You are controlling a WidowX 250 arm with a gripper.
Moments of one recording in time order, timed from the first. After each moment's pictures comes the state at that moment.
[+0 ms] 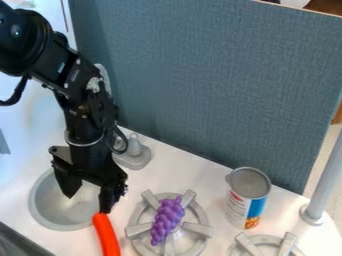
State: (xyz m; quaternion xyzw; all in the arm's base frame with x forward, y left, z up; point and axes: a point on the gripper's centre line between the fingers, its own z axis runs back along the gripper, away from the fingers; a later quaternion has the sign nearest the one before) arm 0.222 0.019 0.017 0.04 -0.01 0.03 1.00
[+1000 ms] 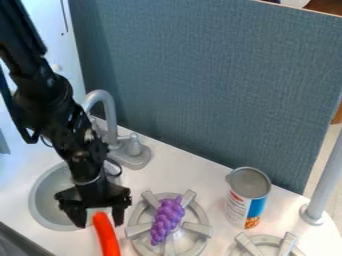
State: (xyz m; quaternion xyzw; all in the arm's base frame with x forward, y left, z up) arm 0.243 0.037 -0.072 -0.02 -0.04 0.26 0.96
